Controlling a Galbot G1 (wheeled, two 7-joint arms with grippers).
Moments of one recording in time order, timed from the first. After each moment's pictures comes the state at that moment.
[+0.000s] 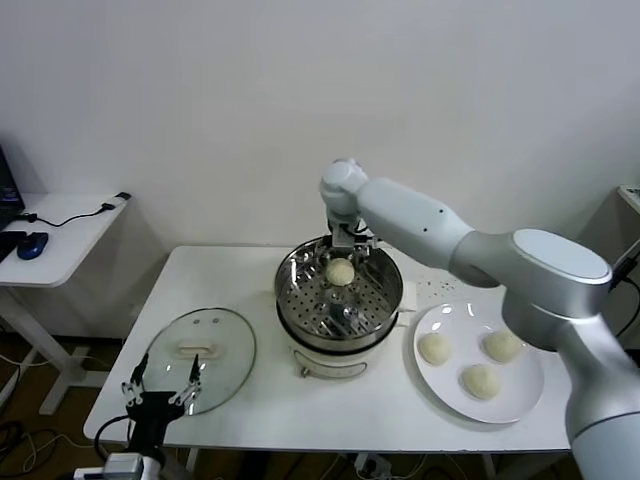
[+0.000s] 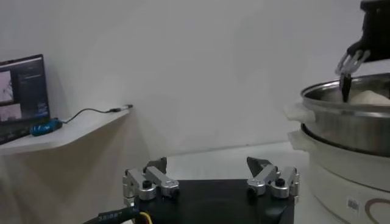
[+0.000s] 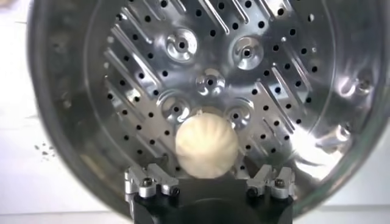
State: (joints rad) left arm 1.74 -1.53 -0.69 -2.12 0.03 0.03 0.01; right arm 0.45 1.33 -1.06 0.91 -0.42 0.67 -1.21
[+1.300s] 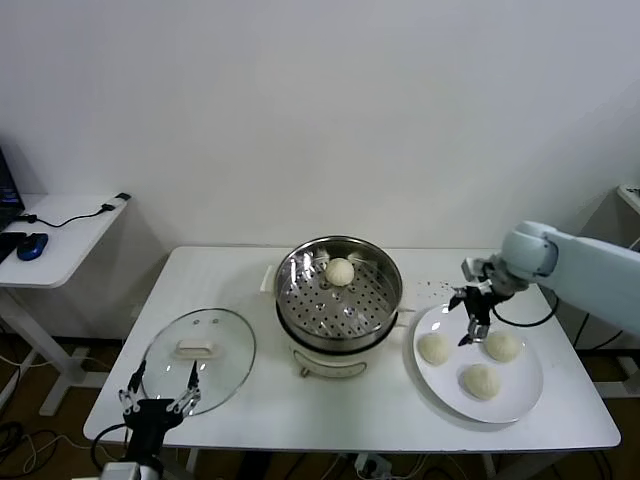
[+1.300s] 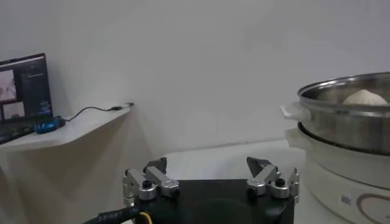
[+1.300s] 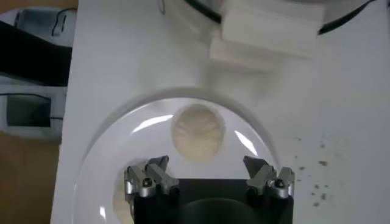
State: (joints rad) left arm 1.78 -1.54 -0.69 -2.15 0.03 0.04 0.00; right arm 0.30 0.64 -1.28 1.31 0.34 -0.29 -0.99
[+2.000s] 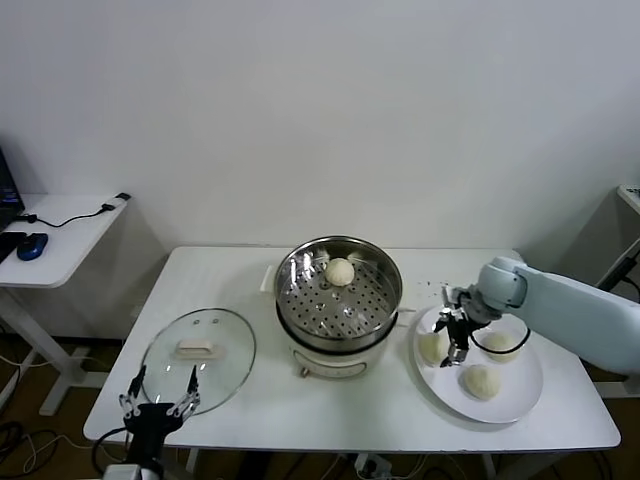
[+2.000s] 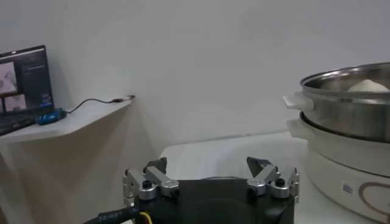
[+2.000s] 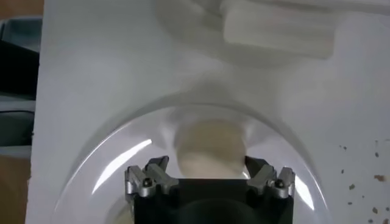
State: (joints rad) left arm 1.78 -1.54 -0.69 -2.13 0.04 0.04 0.00; right arm 0.12 0.73 -1.14 1.21 0.28 -0.32 -0.95
